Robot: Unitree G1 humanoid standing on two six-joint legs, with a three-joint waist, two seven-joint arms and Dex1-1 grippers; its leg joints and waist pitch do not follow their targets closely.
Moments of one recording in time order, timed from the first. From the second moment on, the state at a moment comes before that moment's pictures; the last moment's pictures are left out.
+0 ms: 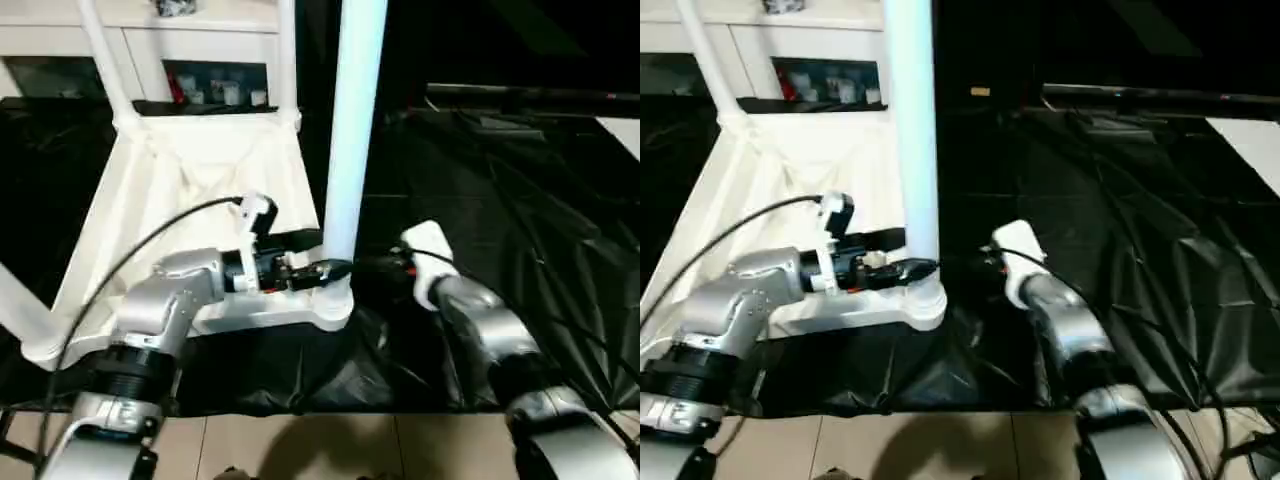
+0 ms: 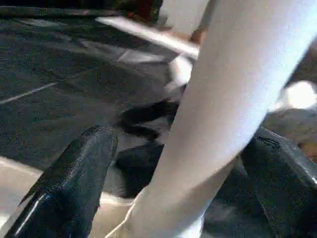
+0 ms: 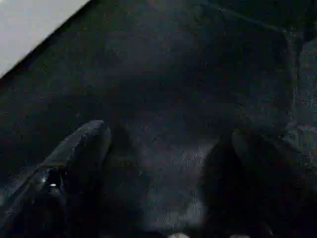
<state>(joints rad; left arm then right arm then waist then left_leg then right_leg) -0.52 0.34 -0.12 0.34 -0.31 0.34 -1.06 -0.52 -0.22 0.10 0.71 0.05 0.15 0.45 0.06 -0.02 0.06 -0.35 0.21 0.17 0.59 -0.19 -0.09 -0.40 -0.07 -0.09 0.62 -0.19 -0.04</state>
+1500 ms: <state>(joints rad) -0.56 0.52 -0.28 0.64 -0.08 0.06 -1.27 -0.36 -0.47 0.21 0.17 0.20 0.31 1.04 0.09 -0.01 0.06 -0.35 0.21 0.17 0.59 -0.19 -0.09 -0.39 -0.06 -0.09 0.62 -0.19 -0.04</state>
